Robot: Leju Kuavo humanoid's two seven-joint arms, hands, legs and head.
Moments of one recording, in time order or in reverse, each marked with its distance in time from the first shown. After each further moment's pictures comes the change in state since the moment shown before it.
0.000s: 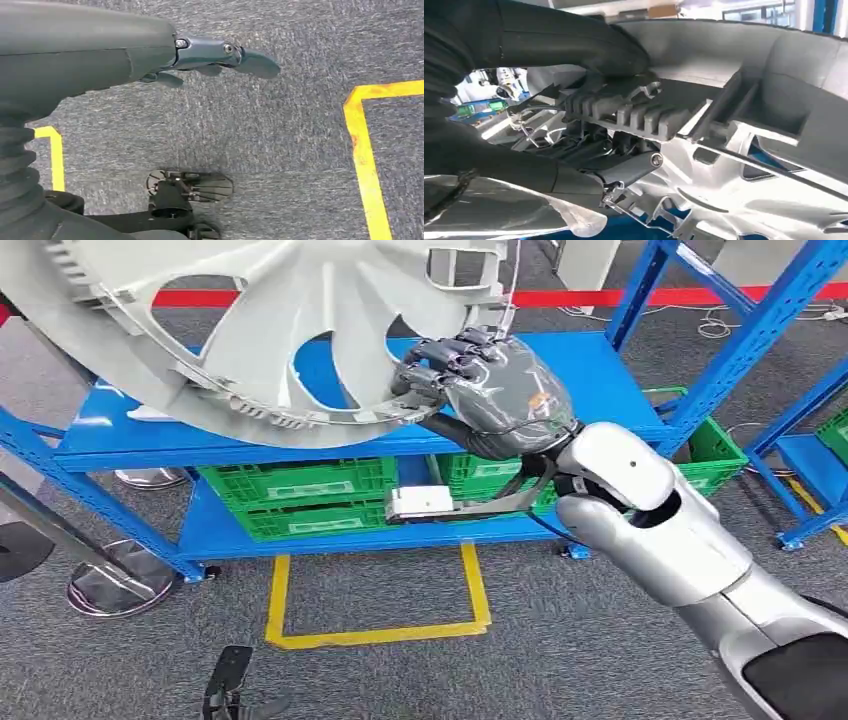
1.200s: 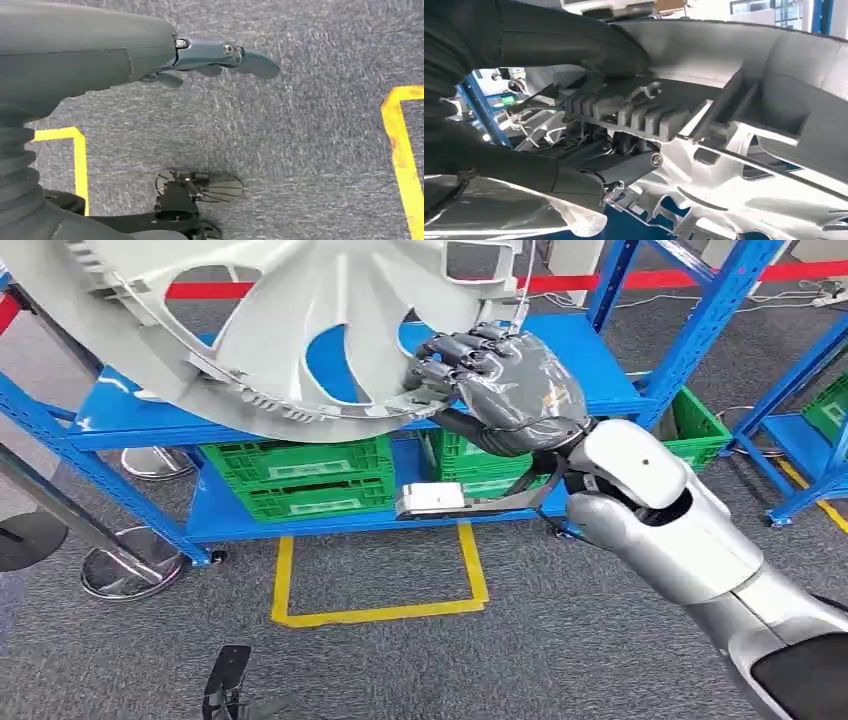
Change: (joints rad) left arm -0.005 0.004 0.007 0.000 0.006 0.008 0.012; right arm -0.003 -0.016 -0.007 -0.014 -0.003 -0.008 0.001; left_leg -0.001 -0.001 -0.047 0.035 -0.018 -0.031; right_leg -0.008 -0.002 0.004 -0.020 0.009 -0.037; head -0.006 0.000
